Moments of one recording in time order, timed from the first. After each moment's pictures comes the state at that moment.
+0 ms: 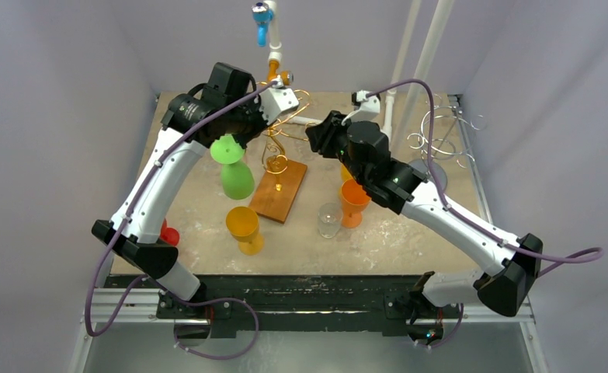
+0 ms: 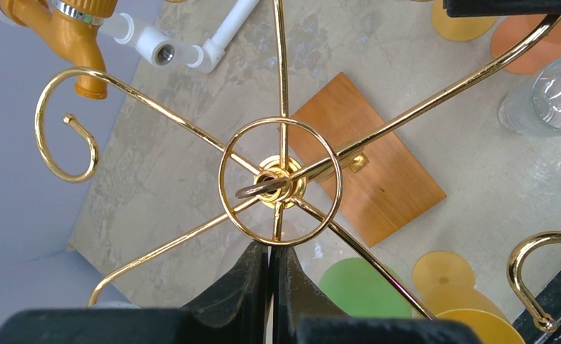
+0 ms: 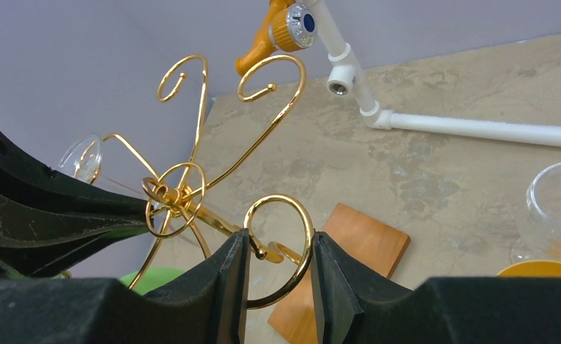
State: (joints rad) left arm -0.52 1.59 2.01 -1.19 0.06 0.58; right arm 0.83 1.33 1.27 -0.15 0.39 0.60
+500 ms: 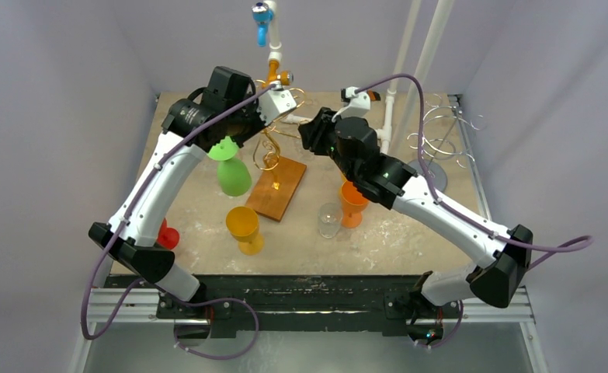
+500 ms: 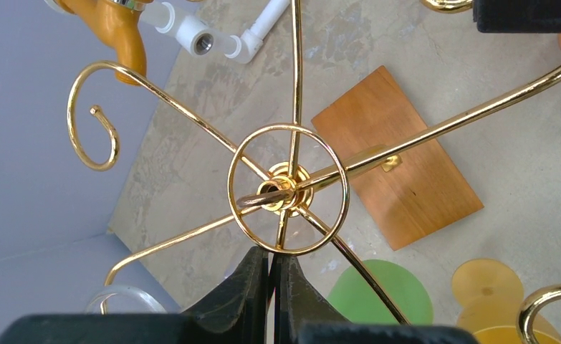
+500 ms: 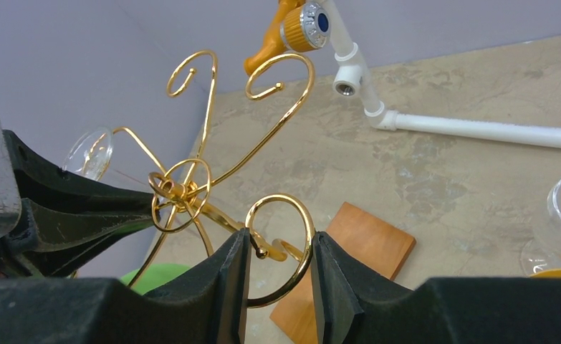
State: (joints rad) left arm -0.52 1.56 1.94 -1.12 -0.03 0.62; right arm 0.86 1.40 1.35 -0.17 0.42 0.60
